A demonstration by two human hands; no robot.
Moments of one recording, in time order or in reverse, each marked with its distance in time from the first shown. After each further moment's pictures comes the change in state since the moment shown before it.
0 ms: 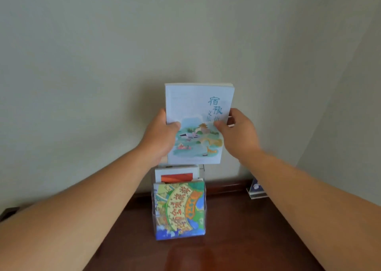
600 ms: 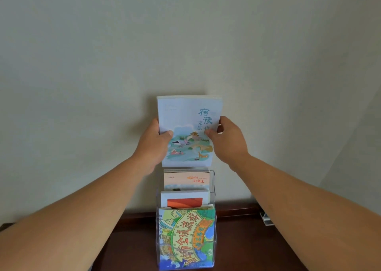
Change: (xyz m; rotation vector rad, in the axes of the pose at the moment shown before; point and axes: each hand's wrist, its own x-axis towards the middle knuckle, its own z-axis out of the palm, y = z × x) left_hand 0.061 -0.026 -0.026 -0.023 0.100 -0.033; right_hand 0.064 0.002 0.061 -0.006 -0.083 -0.022
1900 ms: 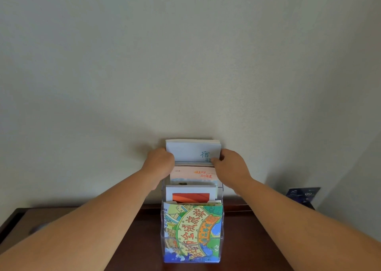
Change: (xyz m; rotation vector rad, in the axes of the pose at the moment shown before) left_hand -0.002 -0.069 0.009 0.312 -0.027 -0.375; right_hand -0.027 0.073 0.041 -0.238 -0.237 0.162
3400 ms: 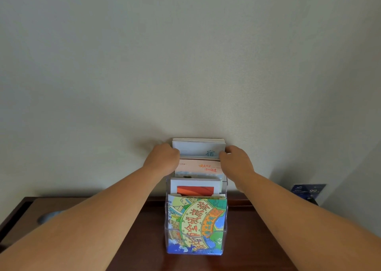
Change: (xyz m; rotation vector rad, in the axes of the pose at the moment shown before) left_hand 0.002 -0.009 -0.002 0.289 -0.014 0.108; right_hand -0.002 0.003 0.008 0.107 0.017 0.146
